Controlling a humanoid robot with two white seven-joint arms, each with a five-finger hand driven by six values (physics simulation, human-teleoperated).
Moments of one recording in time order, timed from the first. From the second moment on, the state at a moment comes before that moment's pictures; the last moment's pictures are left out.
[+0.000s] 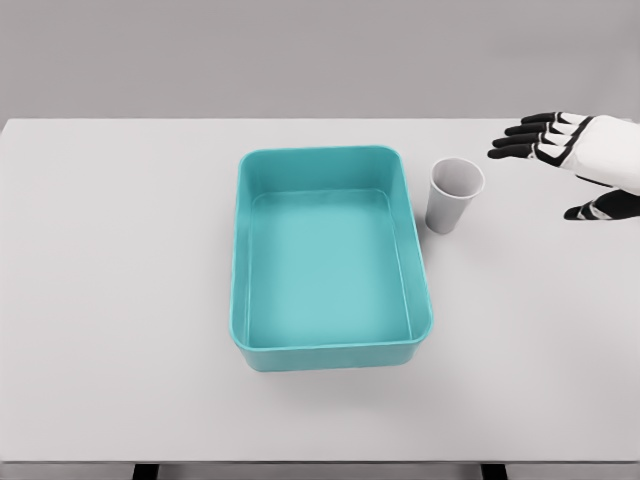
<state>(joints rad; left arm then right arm) 0.09 0.00 -0.14 -0.10 0.05 0.02 -0.04 -0.32 -1.02 0.12 -1.75 0.08 -0.61 0.61</state>
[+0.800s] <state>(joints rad) 0.09 0.00 -0.14 -0.10 0.05 0.02 -0.04 -0.42 -0.68 0.10 -1.27 -0.27 -0.30 0.61</state>
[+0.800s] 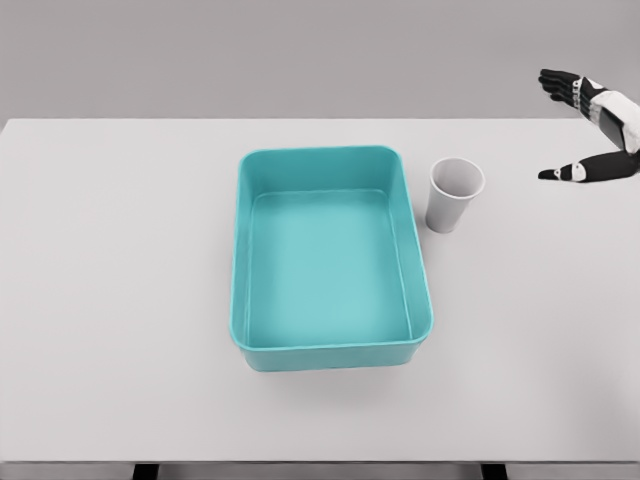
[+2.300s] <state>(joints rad) 0.09 0.00 -0.14 -0.10 0.04 0.02 -0.04 -0.46 -0.43 0.24 -0.98 -0.34 -0.26 0.61</state>
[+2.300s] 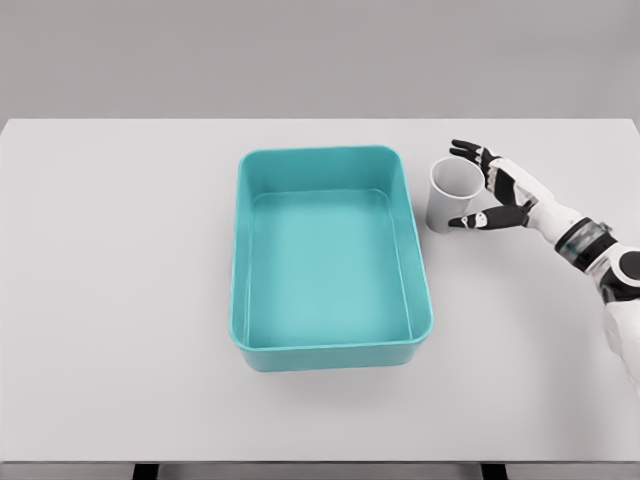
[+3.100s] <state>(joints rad) 0.09 0.00 -0.14 -0.10 0.04 0.02 -0.04 -0.45 -0.39 0.24 -0.93 -0.34 -0.26 0.61</state>
